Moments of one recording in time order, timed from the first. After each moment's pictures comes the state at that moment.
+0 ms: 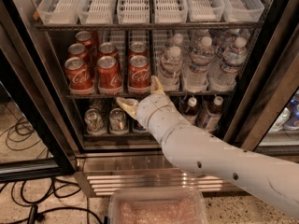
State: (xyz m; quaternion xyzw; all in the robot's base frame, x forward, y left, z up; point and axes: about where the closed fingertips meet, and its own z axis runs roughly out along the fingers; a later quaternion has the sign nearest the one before) arm 0.578 0.022 0.842 -0.28 0.71 0.04 0.65
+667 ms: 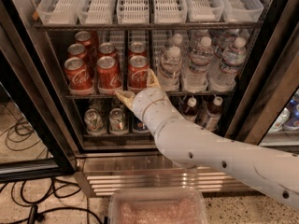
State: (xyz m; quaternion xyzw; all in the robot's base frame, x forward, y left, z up) arm 0.603 0.030 0.849 -0.27 0.69 0.03 0.67
